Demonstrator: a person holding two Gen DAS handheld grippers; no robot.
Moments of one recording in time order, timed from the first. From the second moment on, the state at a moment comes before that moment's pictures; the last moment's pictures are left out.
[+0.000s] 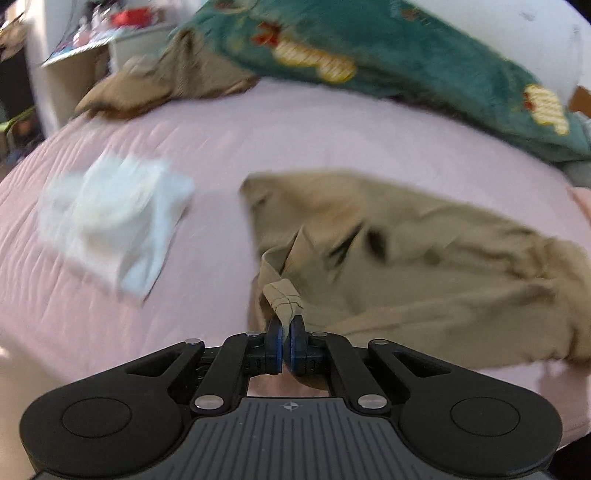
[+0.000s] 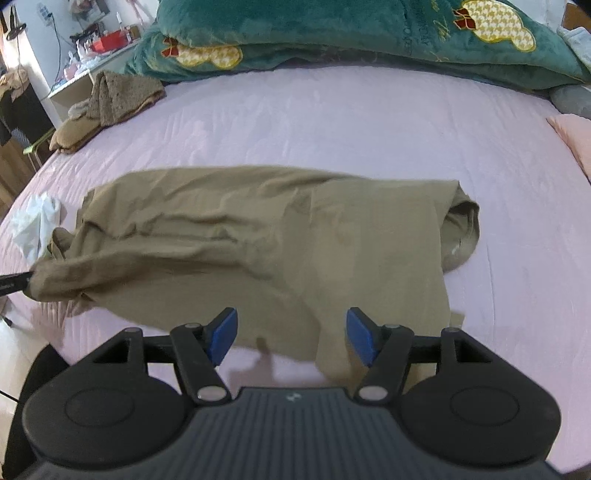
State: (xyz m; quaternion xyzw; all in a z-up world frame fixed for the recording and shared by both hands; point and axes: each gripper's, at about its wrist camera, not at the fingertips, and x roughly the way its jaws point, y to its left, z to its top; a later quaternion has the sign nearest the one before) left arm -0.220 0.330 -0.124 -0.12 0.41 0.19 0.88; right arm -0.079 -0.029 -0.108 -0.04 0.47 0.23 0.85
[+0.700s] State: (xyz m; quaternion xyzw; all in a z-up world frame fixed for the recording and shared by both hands) left arm -0.269 0.310 -0.092 -0.11 0.40 0.22 0.88; right arm -0.068 -0.072 -0.087 -0.04 0.42 0.22 0.88
